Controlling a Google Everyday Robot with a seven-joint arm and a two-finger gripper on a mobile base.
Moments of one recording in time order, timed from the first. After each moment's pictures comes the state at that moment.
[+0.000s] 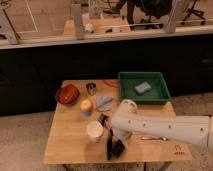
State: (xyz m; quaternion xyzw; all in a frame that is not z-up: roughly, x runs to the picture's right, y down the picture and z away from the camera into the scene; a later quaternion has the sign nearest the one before) arm 0.080 0.283 0.762 -0.32 -0.15 -0.40 0.85
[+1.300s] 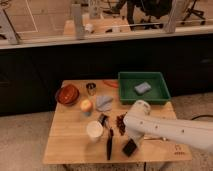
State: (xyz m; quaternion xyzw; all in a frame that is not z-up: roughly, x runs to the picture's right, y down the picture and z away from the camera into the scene) arm 0.141 0.275 0.774 -0.33 -0.11 -0.36 0.87
